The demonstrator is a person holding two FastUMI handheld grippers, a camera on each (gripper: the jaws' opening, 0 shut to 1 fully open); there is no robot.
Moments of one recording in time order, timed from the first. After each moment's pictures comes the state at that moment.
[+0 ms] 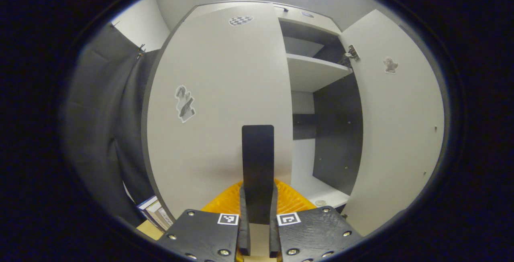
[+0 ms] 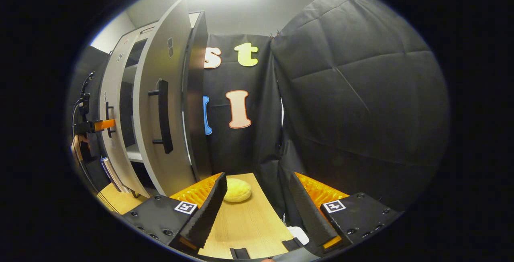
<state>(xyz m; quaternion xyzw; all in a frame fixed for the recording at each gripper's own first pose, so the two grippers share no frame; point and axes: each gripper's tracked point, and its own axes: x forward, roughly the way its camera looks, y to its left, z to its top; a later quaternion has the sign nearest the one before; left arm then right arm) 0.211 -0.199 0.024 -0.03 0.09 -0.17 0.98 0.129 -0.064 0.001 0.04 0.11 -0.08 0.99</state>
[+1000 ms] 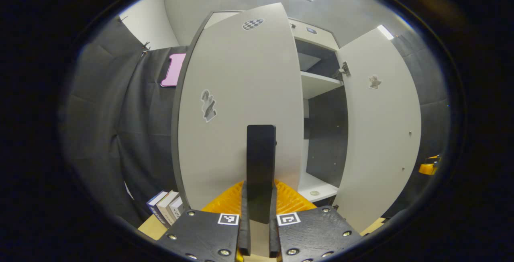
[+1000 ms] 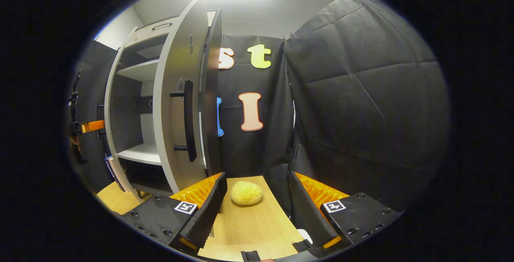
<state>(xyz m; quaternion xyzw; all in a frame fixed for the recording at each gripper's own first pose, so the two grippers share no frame) 0.150 -0.129 0.039 -0.05 0.08 -0.19 0.98 0.145 -0.025 0.011 0.03 0.11 -0.06 0.99</state>
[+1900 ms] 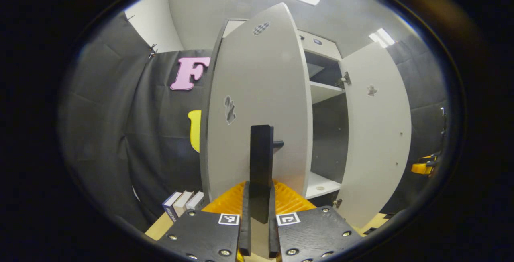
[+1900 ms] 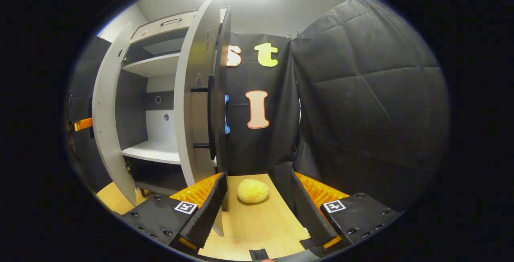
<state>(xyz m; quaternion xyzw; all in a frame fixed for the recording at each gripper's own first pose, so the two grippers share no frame) 0.116 -0.057 0.045 -0.06 0.07 -0.19 0.98 0.147 0.009 0.009 0.02 0.11 -0.05 0.99</state>
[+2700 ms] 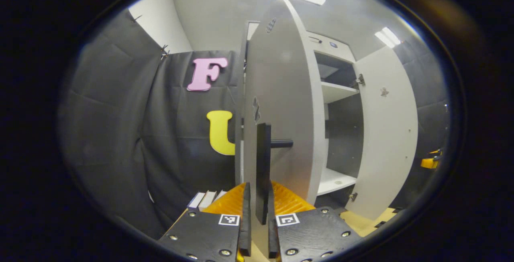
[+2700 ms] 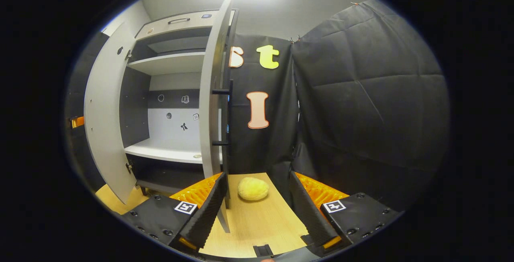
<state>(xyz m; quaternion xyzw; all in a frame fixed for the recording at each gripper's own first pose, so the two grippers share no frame) 0.128 0.034 0.026 -0.05 0.08 -0.14 0.98 0.123 0.038 0.014 0.00 0.12 -0.06 0.99</state>
